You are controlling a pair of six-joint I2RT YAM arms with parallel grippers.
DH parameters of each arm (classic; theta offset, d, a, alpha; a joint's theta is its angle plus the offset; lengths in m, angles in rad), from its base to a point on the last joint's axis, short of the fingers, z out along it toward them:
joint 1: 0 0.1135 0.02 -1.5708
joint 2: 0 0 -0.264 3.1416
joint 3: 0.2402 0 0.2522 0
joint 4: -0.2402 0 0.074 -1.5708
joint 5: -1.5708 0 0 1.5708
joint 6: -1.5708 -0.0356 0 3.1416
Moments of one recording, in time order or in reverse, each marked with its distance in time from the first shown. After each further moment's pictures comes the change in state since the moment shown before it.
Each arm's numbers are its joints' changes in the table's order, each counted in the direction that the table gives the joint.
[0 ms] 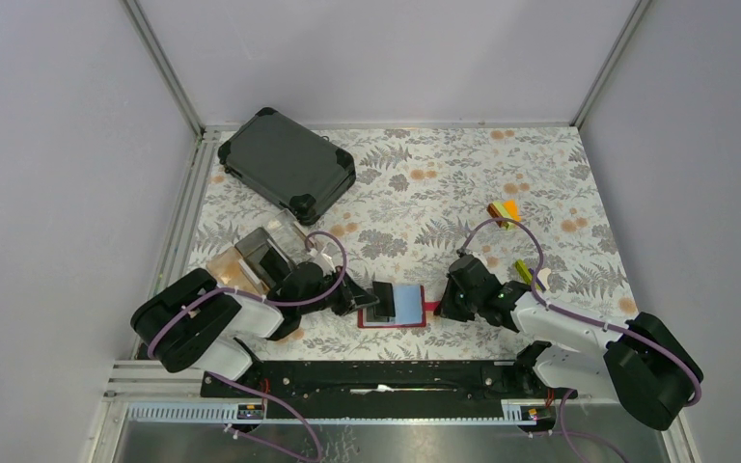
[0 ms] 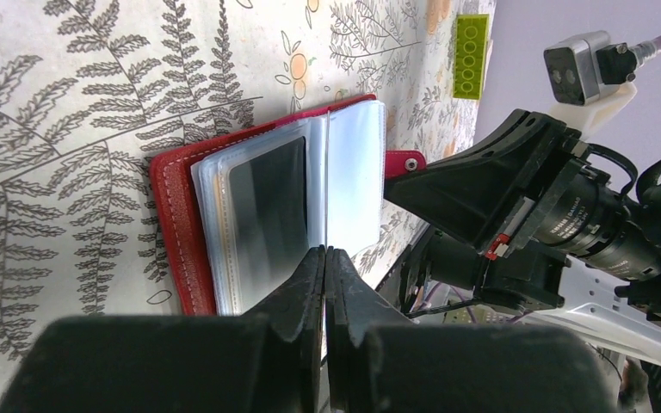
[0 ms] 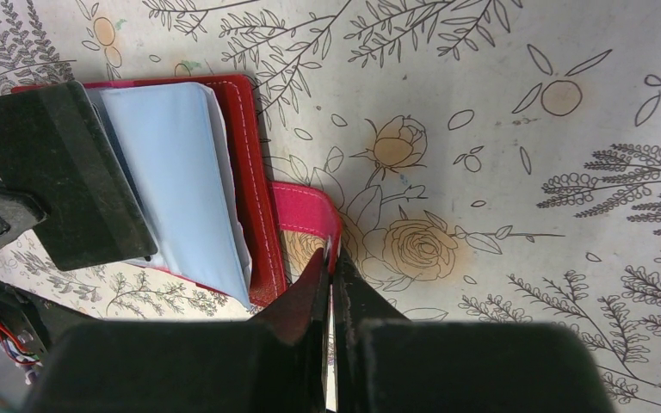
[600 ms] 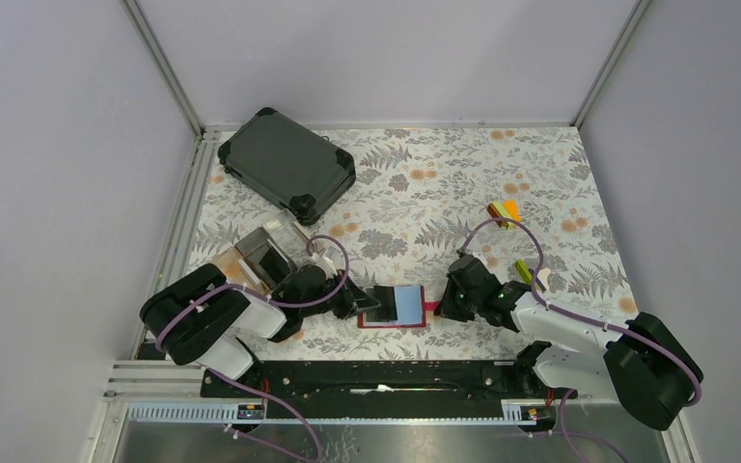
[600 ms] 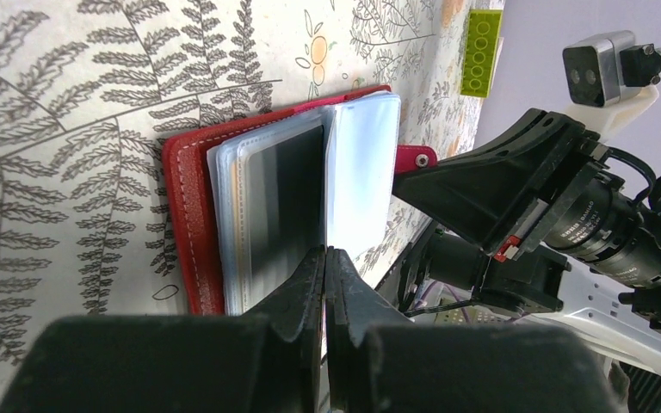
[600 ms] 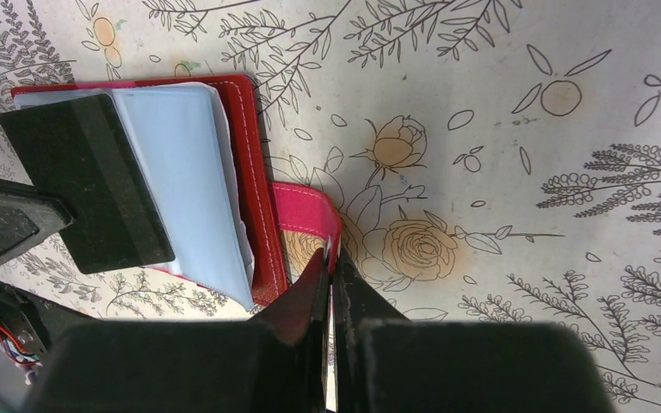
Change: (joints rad) left arm -0.021 0.050 -0.009 0.046 0.011 0.053; right arm 0.000 0.000 0.000 0.000 0.000 0.000
